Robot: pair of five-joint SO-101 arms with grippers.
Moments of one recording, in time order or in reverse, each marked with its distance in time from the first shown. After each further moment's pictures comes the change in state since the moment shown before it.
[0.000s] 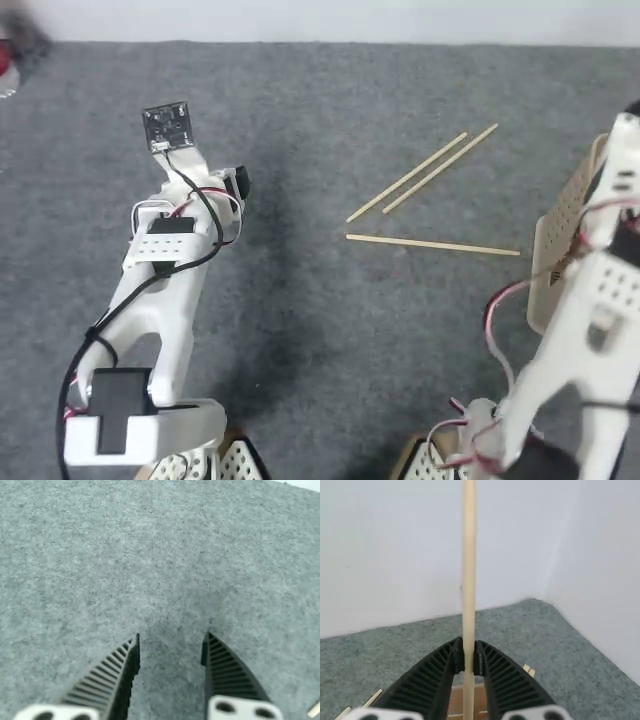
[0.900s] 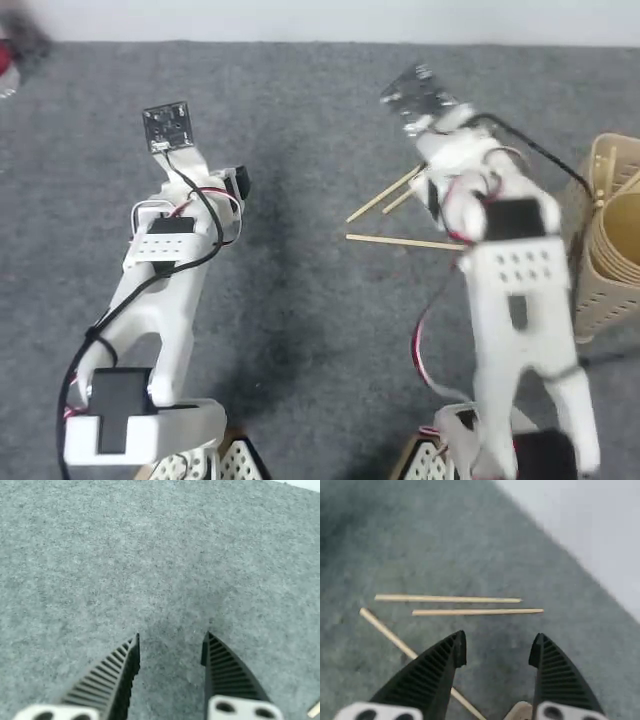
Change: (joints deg) left arm 0.0 0.0 0.0 0.0 0.0; right arm -35.3 7.1 -14.3 41.8 28.8
